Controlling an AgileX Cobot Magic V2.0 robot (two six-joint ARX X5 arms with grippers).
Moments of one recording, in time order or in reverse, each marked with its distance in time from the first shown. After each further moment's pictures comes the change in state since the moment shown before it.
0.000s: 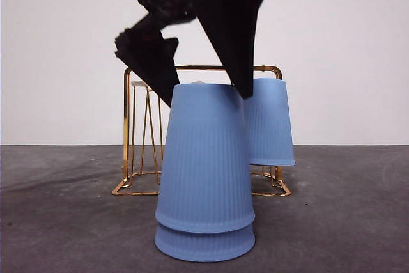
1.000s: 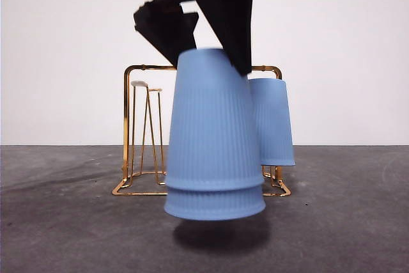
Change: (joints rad) left arm -0.006 0.017 0.122 -0.090 0.001 0.040; right arm 0.000 0.000 0.000 0.000 0.027 0.000
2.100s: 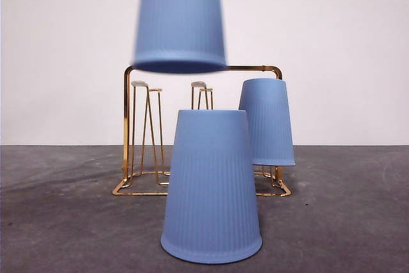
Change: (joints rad) left arm 0.000 -0.014 0.399 -0.389 -0.135 -0.024; right arm 0.000 0.000 0.000 0.000 0.004 0.000
